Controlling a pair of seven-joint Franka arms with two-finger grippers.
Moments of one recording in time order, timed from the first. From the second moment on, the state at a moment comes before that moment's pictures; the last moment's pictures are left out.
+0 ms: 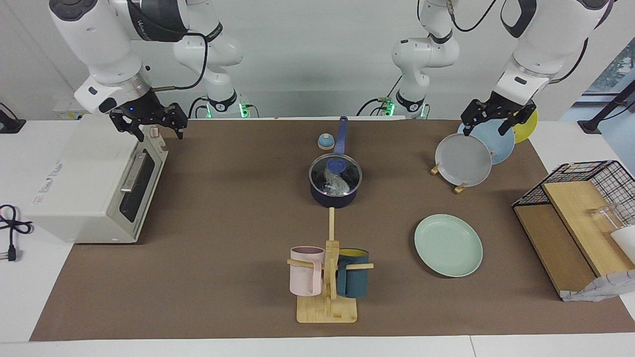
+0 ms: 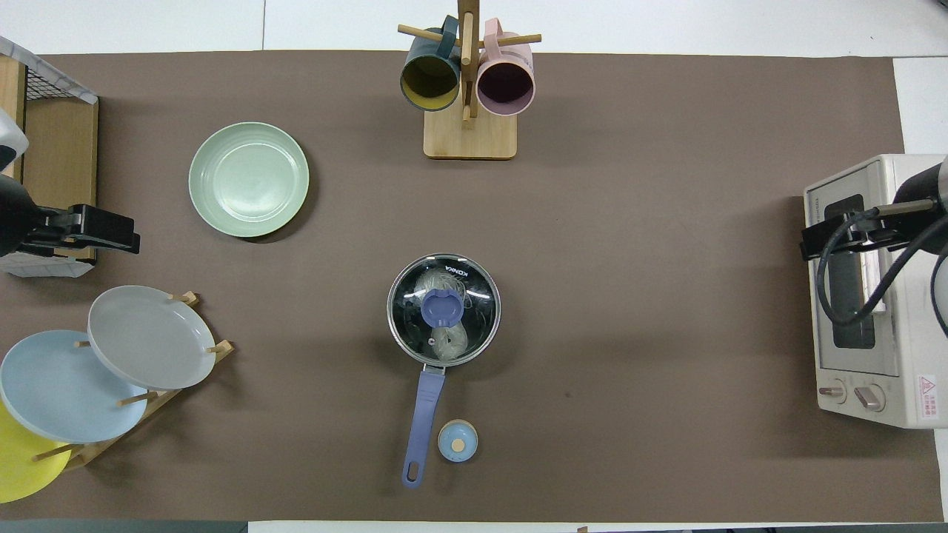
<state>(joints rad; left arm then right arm) -0.06 -0.06 -0.05 -1.64 -0.02 1.56 -0.05 0.01 -0.02 0.00 -1.64 -0.02 1.54 -0.07</state>
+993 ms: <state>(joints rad) -0.06 -0.06 -0.05 -1.64 -0.02 1.56 -0.05 0.14 -0.02 0.01 -1.64 -0.02 1.54 0.07</state>
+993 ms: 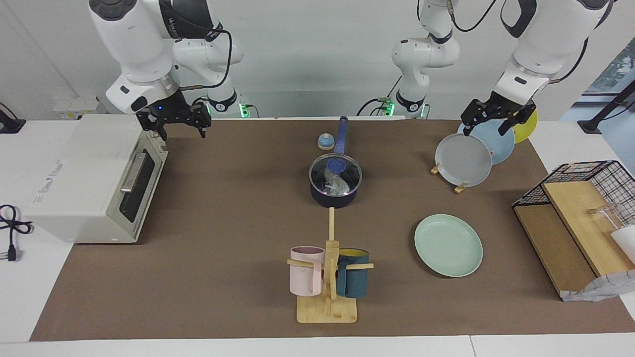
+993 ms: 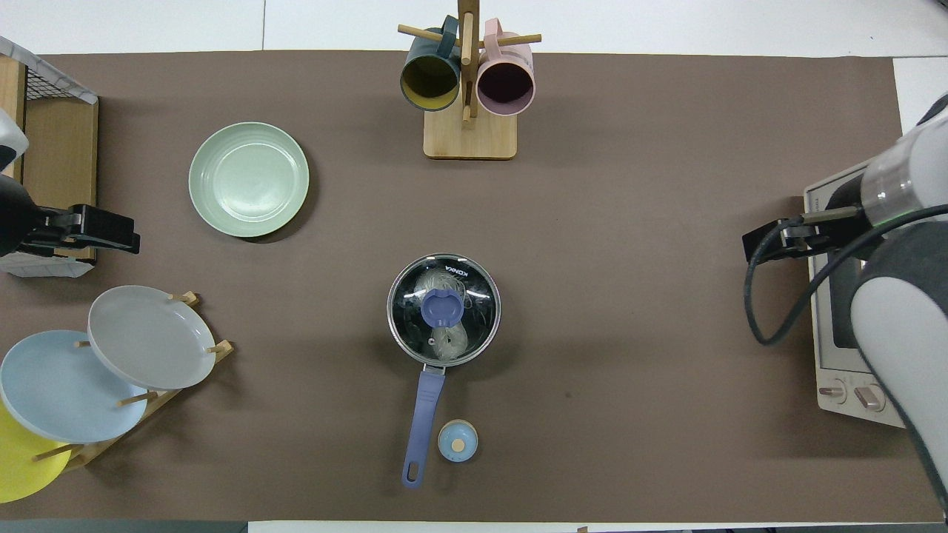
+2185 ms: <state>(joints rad) -0.06 -0.06 -0.05 -1.64 -0.02 1.56 -0.05 0.66 0.34 0.02 -1.43 0.04 1.78 0.67</state>
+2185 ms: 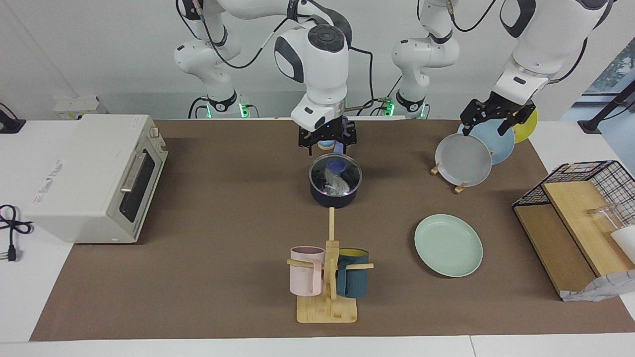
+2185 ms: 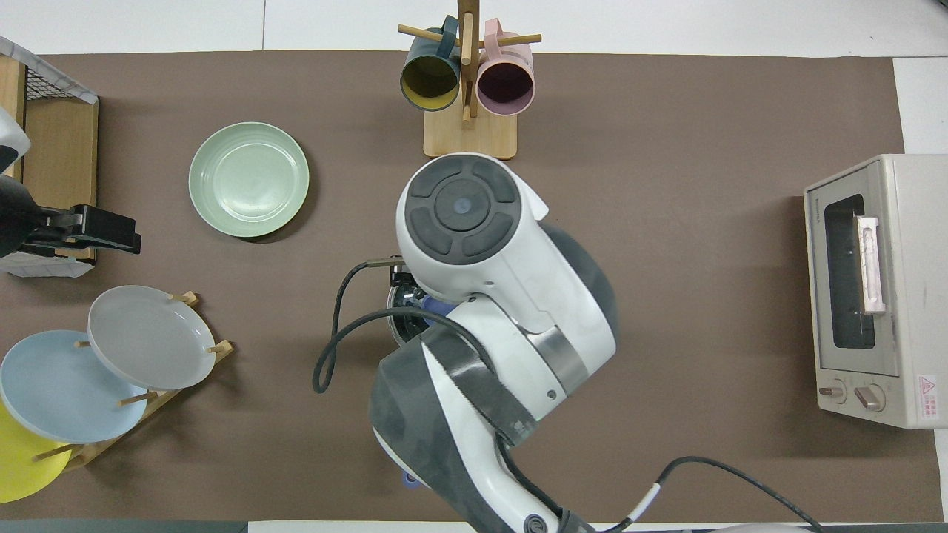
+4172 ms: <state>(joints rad) -0.06 -0.06 -0.05 -1.64 -0.02 1.56 -0.05 0.73 0.40 0.01 -1.60 -0.01 1.97 0.71</state>
